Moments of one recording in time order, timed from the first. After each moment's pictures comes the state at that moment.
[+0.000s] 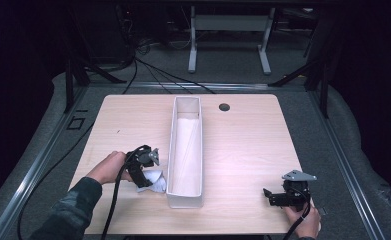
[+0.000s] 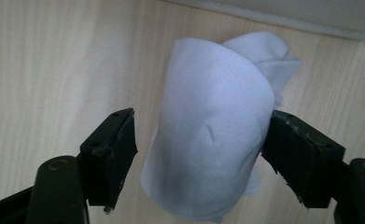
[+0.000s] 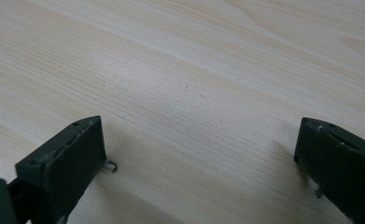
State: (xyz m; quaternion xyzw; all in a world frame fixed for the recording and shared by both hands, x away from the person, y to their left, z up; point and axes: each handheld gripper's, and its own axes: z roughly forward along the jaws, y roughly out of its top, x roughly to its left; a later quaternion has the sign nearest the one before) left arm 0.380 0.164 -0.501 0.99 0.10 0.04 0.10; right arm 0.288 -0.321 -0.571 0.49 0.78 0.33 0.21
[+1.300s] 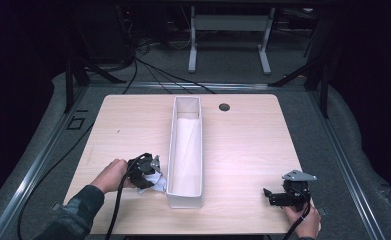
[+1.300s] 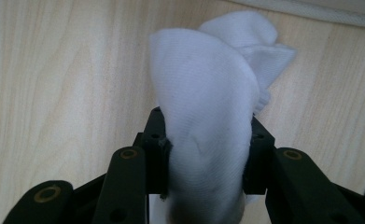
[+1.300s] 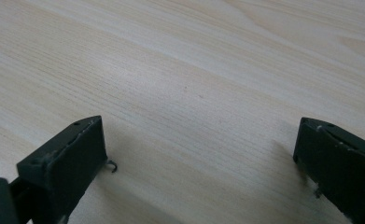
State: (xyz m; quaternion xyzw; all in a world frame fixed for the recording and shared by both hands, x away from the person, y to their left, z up) left arm 0.364 0.162 -0.520 0.99 0.11 0.06 0.10; right arm 0.288 -0.321 -0.571 0.49 0.78 0.33 0.21
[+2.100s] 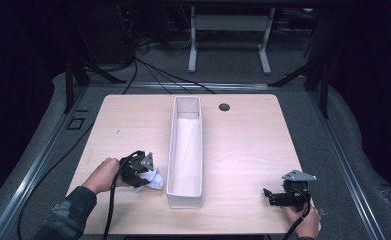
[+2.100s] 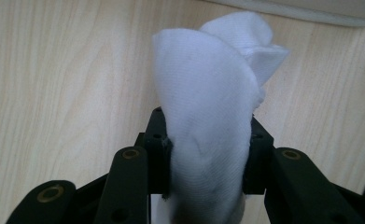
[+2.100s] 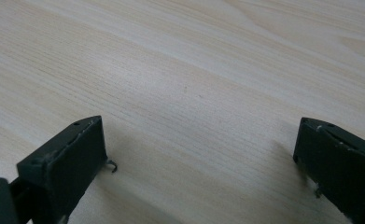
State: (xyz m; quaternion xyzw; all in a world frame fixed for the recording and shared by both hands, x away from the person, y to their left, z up) left arm 0.358 0.180 -0.502 0.98 0.11 0.08 0.14; right arm 0.288 -0.321 -0.570 0.49 0.78 0.33 0.21
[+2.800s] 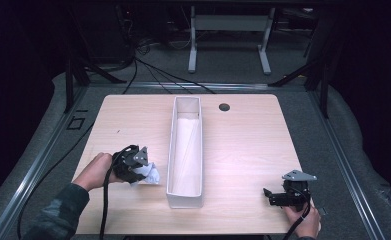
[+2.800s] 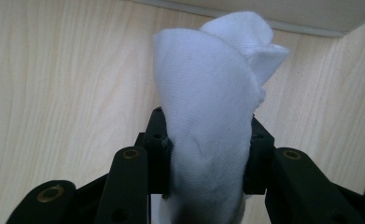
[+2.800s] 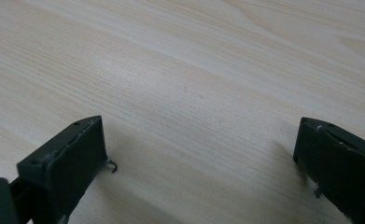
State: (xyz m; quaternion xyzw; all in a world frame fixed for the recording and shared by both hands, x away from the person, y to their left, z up) left arm 0.354 0.190 -0.468 0.98 0.11 0.10 0.15; right arm 0.289 -0.321 -0.571 0.49 0.78 0.33 0.21
